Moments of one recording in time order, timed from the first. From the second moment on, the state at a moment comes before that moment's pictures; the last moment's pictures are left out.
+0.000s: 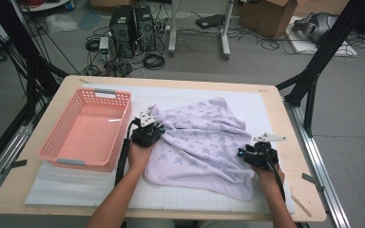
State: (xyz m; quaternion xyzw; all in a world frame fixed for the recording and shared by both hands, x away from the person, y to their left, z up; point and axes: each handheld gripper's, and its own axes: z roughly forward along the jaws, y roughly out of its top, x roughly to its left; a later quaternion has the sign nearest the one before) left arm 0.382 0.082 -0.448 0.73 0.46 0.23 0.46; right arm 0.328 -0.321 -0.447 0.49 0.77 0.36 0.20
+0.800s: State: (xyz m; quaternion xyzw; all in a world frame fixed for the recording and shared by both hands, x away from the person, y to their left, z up) left arm 0.365 0.085 -0.440 0.74 0.44 0.19 0.46; right arm 0.367 -0.340 -0.428 0.53 0.71 0.39 0.27
